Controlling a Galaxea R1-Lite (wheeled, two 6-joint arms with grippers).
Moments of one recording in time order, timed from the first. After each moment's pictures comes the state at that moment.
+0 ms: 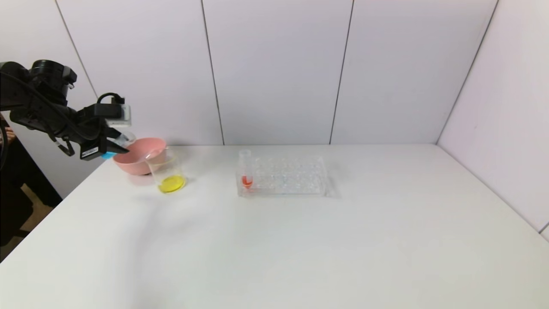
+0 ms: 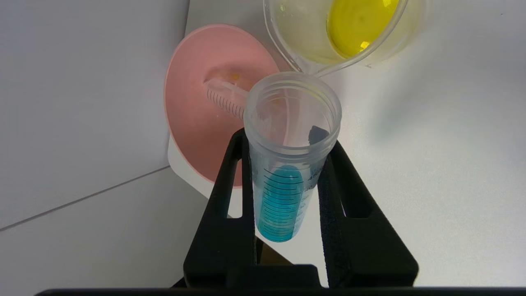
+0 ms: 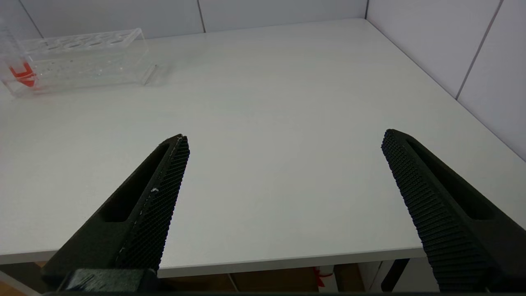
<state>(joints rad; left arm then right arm) 0.25 2.11 -2.00 0.74 -0.39 1.45 0.00 0.00 0.00 0.00 -0.04 0.09</state>
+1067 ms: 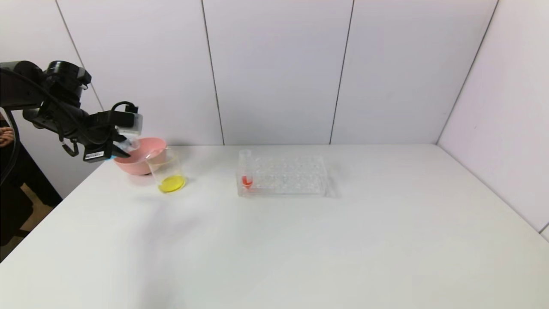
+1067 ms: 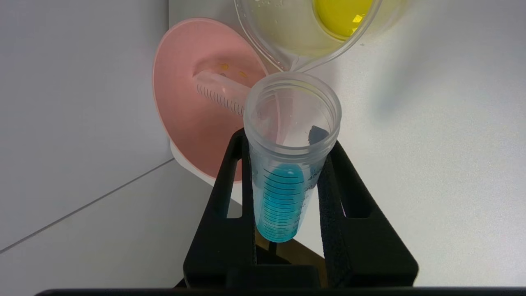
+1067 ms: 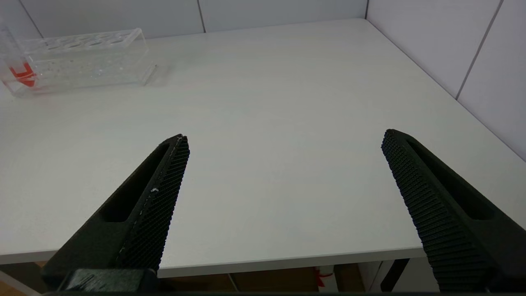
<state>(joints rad) 0.20 2.11 -2.00 0.77 -0.26 1.52 0.00 0.00 0.00 0.00 -0.04 0.09</state>
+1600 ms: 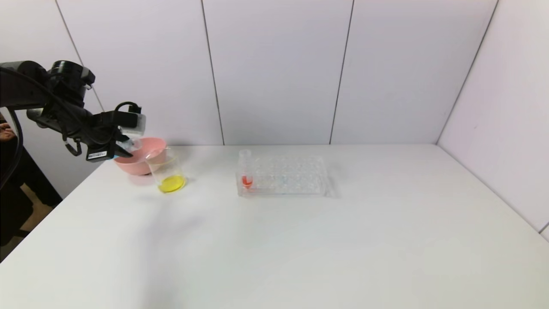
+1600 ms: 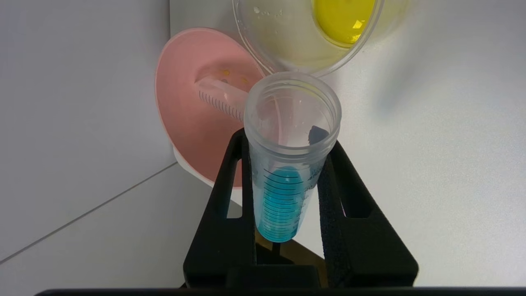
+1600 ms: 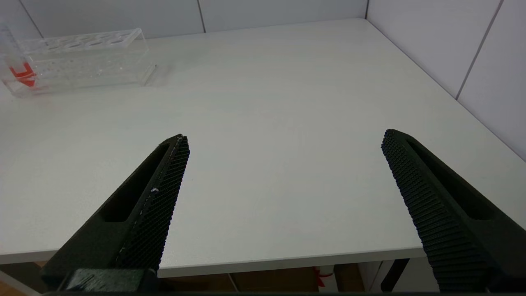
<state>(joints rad) 0.18 2.11 -2.00 0.76 -0.24 1.52 0.00 0.00 0.00 0.00 -0.04 0.09</state>
